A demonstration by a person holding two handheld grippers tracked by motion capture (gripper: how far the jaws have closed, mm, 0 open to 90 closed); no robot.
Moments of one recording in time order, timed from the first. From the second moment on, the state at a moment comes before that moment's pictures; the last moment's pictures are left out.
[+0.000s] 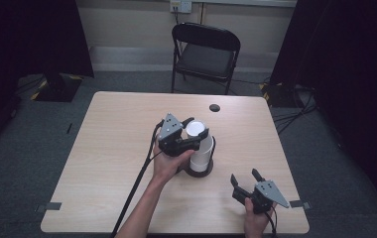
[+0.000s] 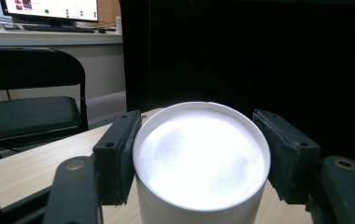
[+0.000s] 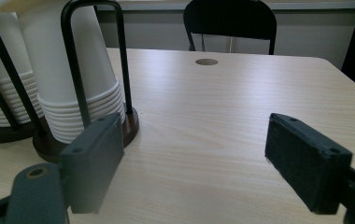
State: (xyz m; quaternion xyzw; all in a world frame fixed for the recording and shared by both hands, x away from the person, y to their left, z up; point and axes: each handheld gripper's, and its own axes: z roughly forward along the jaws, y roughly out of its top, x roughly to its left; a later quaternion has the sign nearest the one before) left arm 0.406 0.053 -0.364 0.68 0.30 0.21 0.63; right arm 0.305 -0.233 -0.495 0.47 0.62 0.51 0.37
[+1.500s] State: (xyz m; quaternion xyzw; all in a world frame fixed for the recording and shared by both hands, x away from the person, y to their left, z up) left arm 0.359 0.091 -0.358 0.65 0.29 0.14 0.69; right arm 0.305 -0.230 -0.494 0.47 0.63 0.50 0.37
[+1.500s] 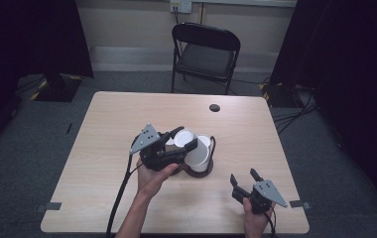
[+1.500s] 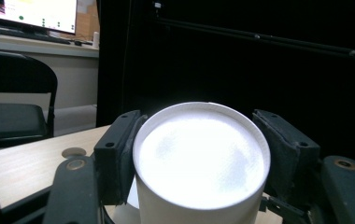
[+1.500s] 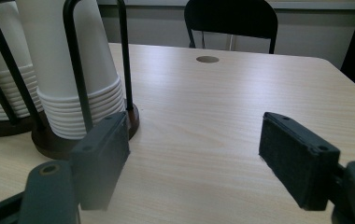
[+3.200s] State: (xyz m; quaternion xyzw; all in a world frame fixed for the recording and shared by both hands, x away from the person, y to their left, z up) left arm 0.334 0.119 -0.423 0.62 0.35 -0.05 0.69; right arm 0.283 -0.146 -0.484 0.23 0.68 0.62 0.30
